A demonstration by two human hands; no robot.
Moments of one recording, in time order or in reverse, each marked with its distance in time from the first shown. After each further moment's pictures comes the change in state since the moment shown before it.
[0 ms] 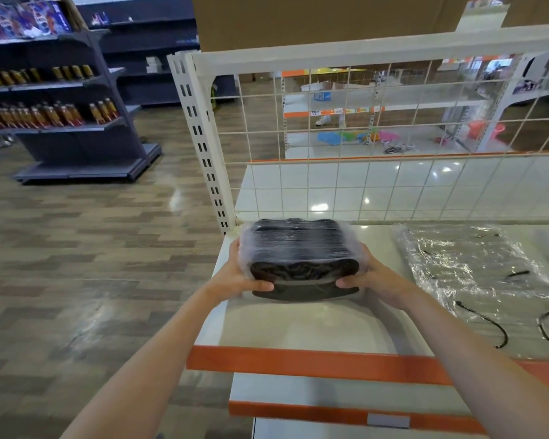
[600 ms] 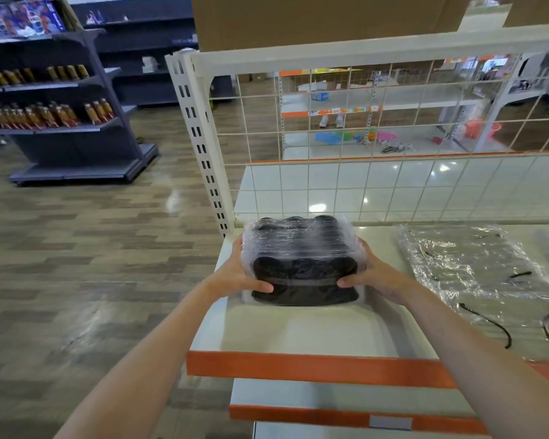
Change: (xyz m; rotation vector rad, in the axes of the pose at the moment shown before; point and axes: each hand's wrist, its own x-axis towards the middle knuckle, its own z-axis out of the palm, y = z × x) left_hand 0.012 0.005 -0.006 0.000 -0.056 -0.137; right_hand 0.019 0.007 -0.009 0.027 0.019 0.119
